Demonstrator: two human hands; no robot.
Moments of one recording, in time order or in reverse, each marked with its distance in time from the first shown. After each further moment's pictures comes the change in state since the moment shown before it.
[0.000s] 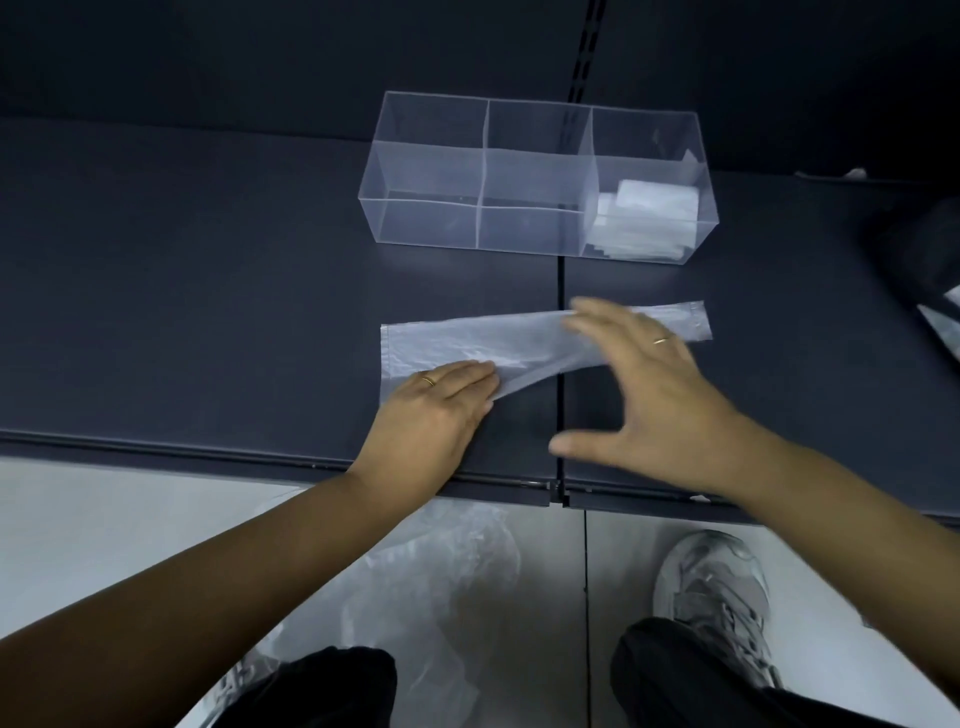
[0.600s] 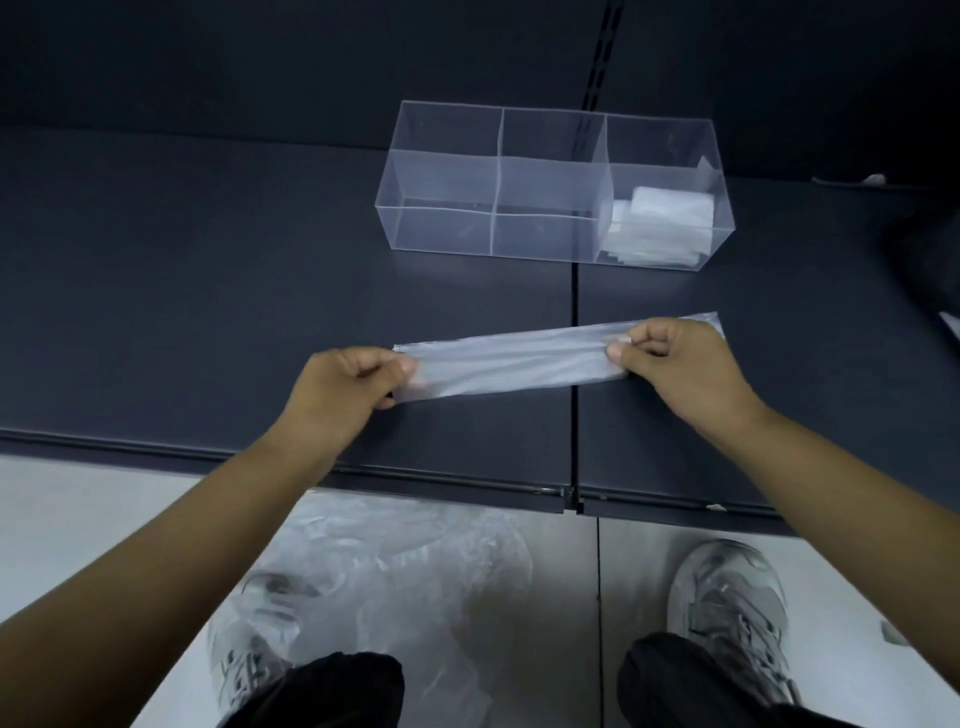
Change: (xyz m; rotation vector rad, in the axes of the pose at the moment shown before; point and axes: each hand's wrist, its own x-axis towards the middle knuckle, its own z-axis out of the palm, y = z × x) left_hand -0.008 -0.058 -0.038 -0.832 0.013 -0.969; right_hand 0.031 0.041 0.017 0.634 0.235 0.476
